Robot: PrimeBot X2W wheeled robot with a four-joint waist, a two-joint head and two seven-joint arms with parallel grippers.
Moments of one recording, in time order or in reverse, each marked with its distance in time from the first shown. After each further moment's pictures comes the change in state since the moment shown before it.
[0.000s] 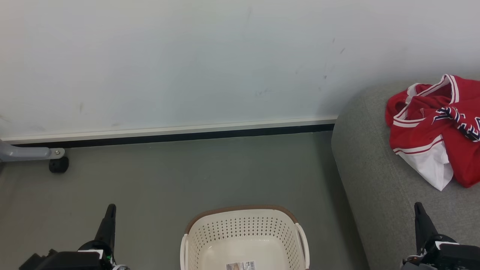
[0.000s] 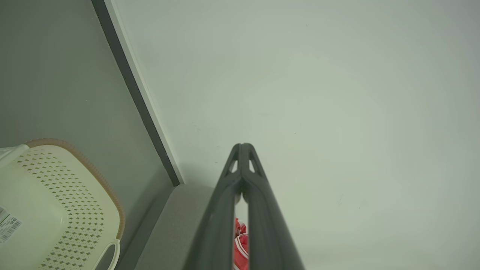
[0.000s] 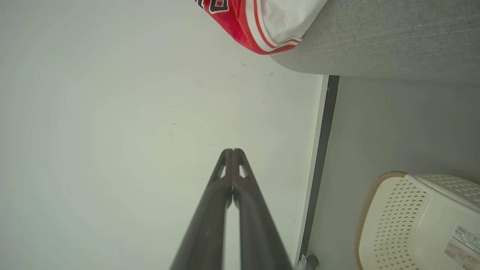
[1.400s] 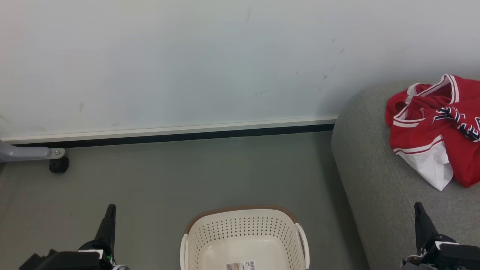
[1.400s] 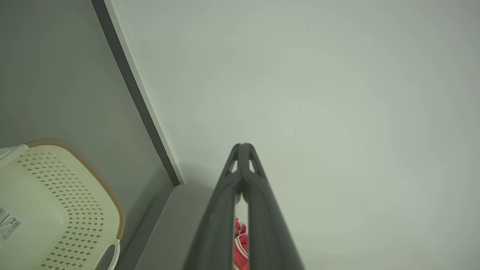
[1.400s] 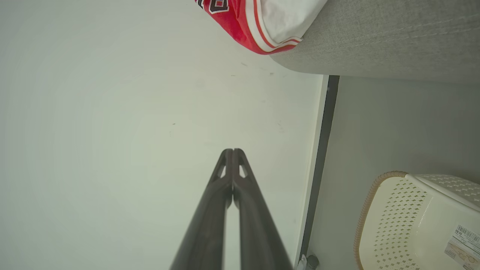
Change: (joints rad) left arm 0.000 0.000 0.000 0.000 0.000 0.000 0.000; right arm 0.000 0.000 0.000 0.000 0.001 0.000 0.000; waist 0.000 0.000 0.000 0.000
